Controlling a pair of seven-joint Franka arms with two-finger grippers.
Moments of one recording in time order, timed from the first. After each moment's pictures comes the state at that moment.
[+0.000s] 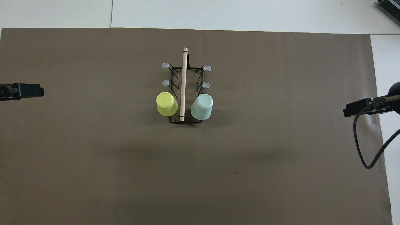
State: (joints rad) left arm -0.11 -0.15 0.09 -1.76 0.00 1.84 -0.01; right arm 0.01 -0.03 -0.03 -1.62 0.01 1.53 -0.11
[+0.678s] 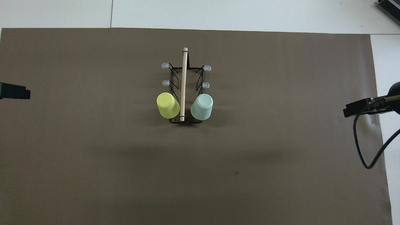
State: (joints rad) left arm -0.09 -0.07 0.07 -1.61 0.00 1.66 0.11; right arm 0.01 -0.03 -0.03 -1.62 0.01 1.53 -0.11
